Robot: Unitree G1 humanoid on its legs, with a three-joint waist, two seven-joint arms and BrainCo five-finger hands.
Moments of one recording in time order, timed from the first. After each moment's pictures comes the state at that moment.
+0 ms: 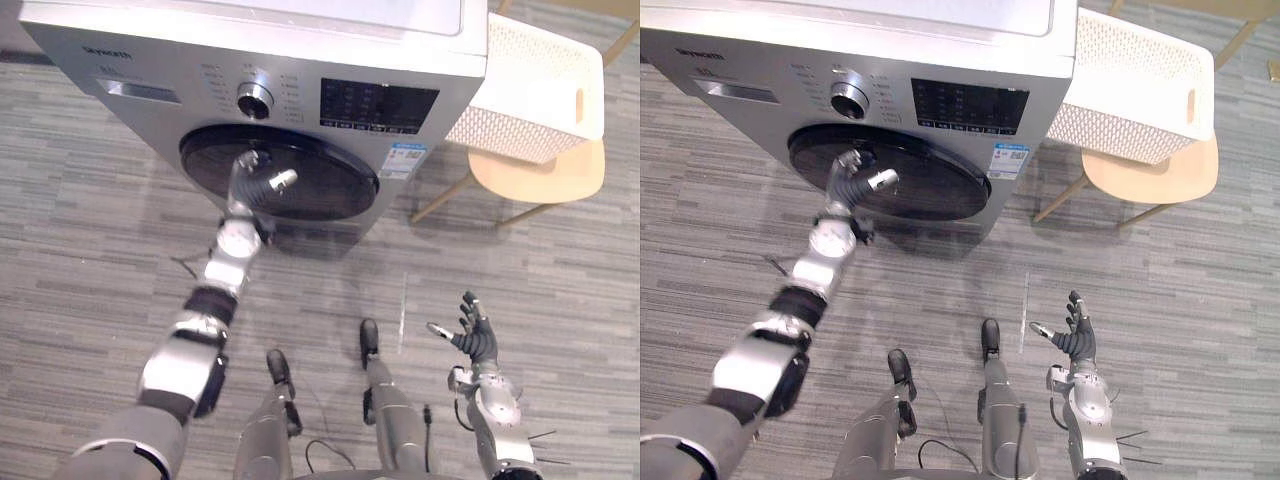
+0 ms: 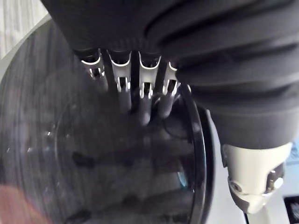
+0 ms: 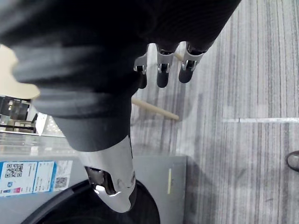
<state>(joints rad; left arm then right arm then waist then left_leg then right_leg) -0.46 0.12 -0.15 0.63 -0.05 -0.18 0.29 0.15 -0.09 -0.08 0.34 0.08 -0.25 -0.15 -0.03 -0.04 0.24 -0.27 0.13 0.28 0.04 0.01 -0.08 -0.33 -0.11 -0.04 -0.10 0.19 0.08</state>
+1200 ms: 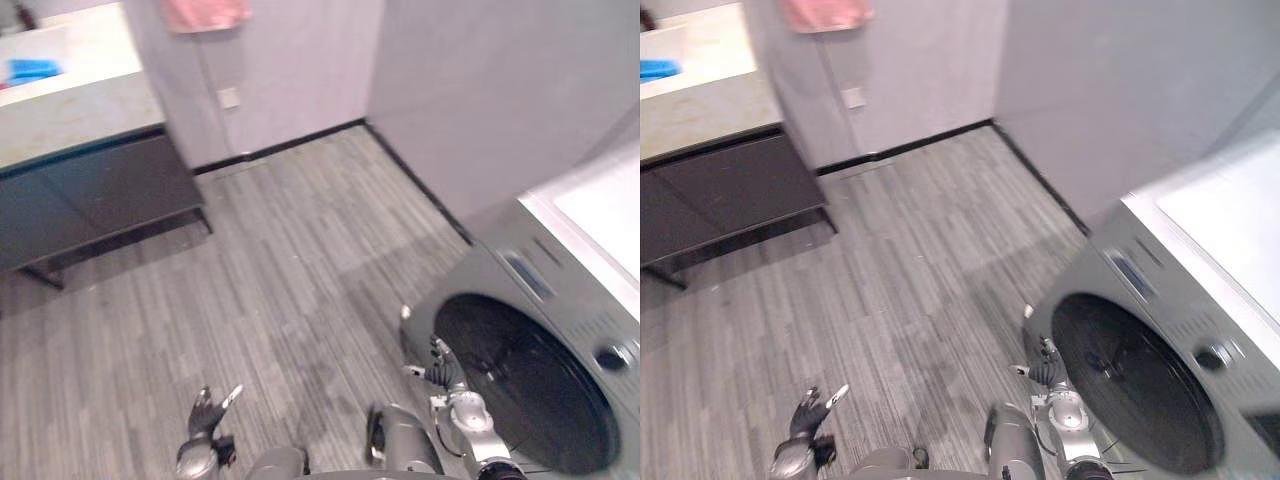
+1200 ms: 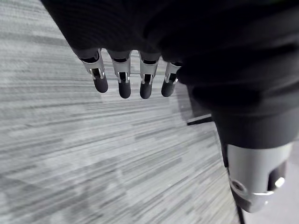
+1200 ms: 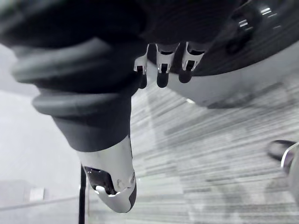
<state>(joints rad) 0.09 0.09 0.07 0.81 -0.11 -0.21 0.18 0.00 -0.17 0.00 0.73 -0.01 -0.19 -0.11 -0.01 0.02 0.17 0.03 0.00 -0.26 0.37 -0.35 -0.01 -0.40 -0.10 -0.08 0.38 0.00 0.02</state>
